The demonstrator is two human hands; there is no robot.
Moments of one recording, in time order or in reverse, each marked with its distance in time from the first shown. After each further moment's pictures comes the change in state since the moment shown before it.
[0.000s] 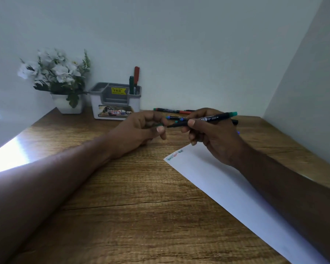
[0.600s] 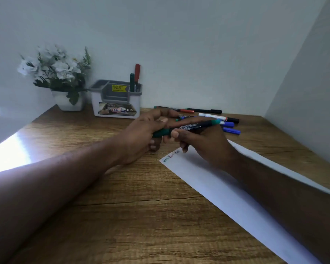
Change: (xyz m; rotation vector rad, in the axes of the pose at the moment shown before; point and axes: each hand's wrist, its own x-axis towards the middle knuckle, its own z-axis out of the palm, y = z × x) left_hand 0.003 0.012 0.027 -0.507 0.028 -0.175; right_hand -0.010 0.009 0.020 -0.238 -0.043 -0.074
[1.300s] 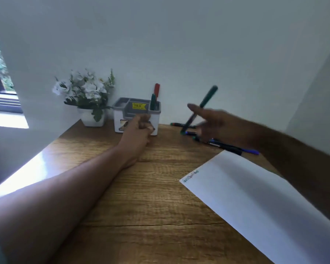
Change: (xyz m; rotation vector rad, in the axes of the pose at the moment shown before) left_hand 0.028 -0.012 -0.067 0.098 0.604 0.061; right_hand 0.068 -0.039 -0.030 -0.441 -0.351 0.149
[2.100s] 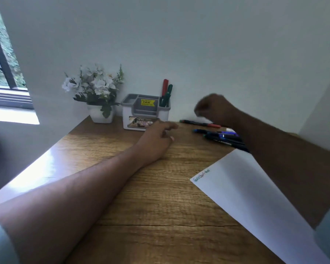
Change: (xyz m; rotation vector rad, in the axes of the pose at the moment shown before) left_hand -0.007 -0.005 0.002 0.579 -0.280 0.281; right_hand 0.098 0.034 -0.005 -0.533 0.296 -0.001
